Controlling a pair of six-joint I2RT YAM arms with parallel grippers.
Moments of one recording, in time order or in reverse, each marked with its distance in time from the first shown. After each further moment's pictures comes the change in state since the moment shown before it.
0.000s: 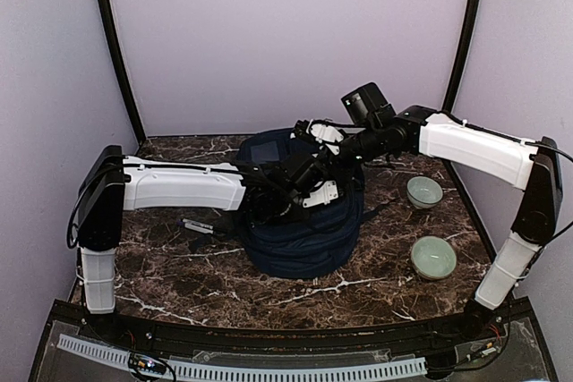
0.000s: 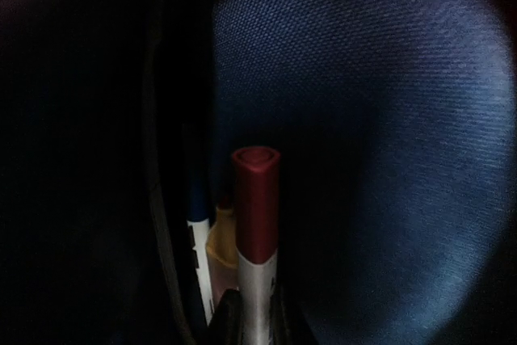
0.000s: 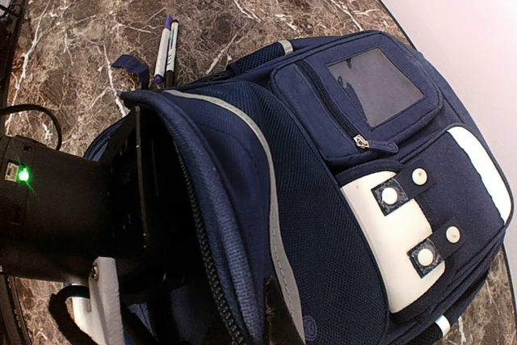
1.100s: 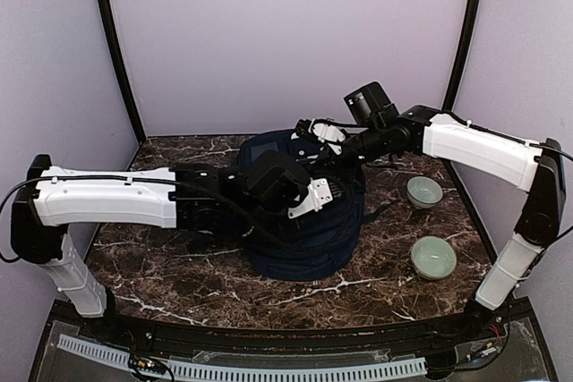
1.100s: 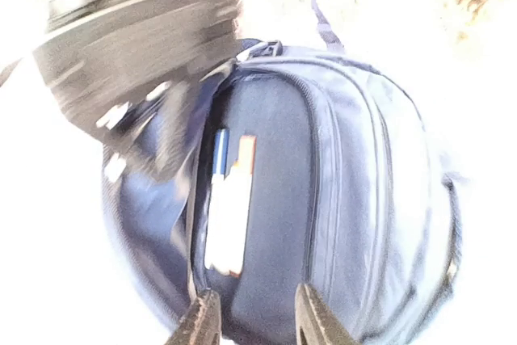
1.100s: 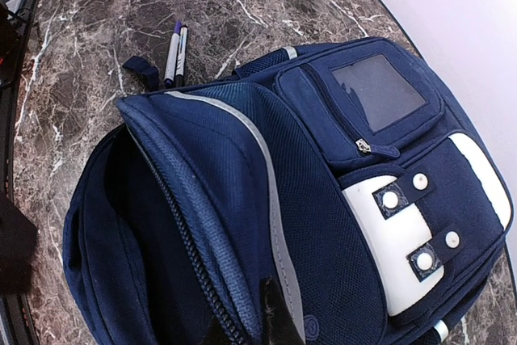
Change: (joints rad) left arm -0.201 -0.304 -0.126 -0.104 -0.063 -0.205; right arm -0.002 -0.022 -0.013 -0.001 -0.019 0.005
